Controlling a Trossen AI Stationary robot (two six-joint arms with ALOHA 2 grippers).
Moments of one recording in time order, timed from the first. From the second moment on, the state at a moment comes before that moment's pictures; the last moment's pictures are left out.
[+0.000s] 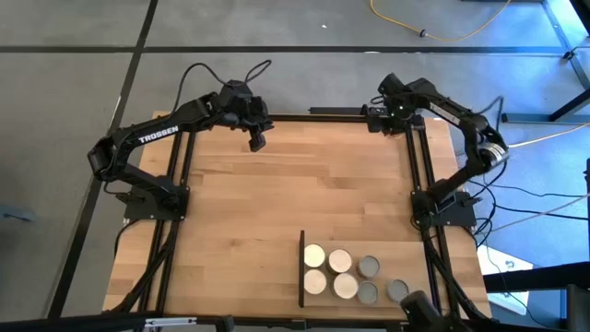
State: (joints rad) left arm 0.59 1.37 1.19 -0.46 0.16 0.22; right arm -1.00 1.56 1.23 -1.17 -0.02 0.50
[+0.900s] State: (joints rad) left arm 0.60 1.40 1.19 -0.38 0.18 0.20; right arm -0.92 1.34 1.24 -1.25 0.08 0.46
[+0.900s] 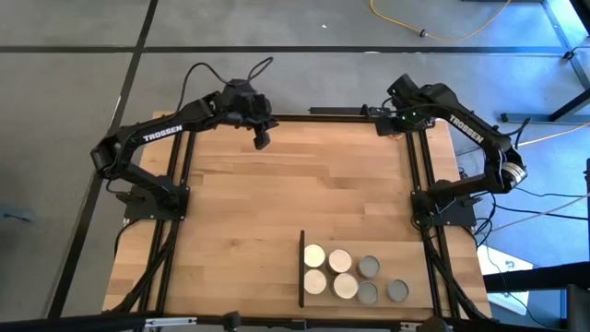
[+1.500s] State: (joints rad) left arm 0.60 1.51 1.19 -0.33 0.18 0.19; right arm -0.93 1.35 1.16 -1.00 0.16 0.65
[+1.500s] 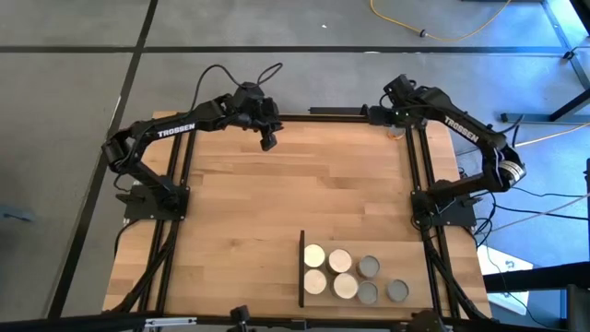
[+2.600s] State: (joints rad) left arm 0.60 1.51 1.19 -0.34 0.20 0.19; right arm -0.93 1.53 1.05 -0.84 0.34 0.78
